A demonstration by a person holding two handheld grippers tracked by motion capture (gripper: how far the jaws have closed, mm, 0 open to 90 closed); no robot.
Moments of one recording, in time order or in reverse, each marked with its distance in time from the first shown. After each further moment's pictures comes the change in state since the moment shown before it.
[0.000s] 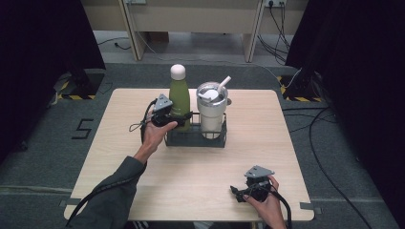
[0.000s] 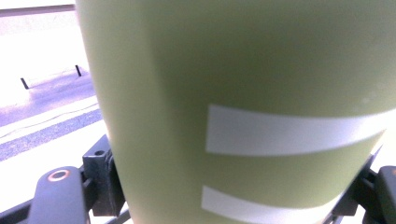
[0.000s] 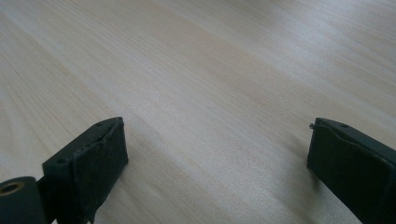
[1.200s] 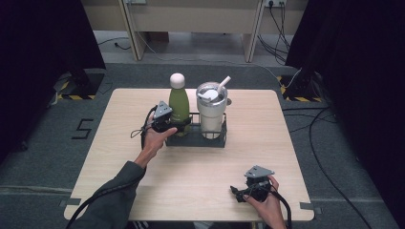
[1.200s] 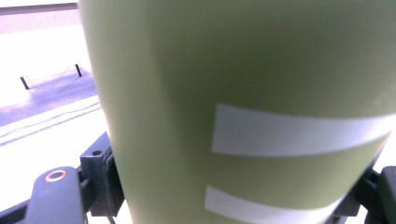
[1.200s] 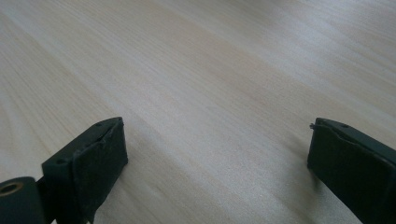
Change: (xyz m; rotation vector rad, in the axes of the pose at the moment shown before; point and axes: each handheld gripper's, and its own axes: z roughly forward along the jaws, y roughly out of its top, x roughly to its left) left arm 0.002 -0.026 0.003 -0.016 0.004 0.006; right arm 0.000 0.000 0.000 0.001 0.000 0.000
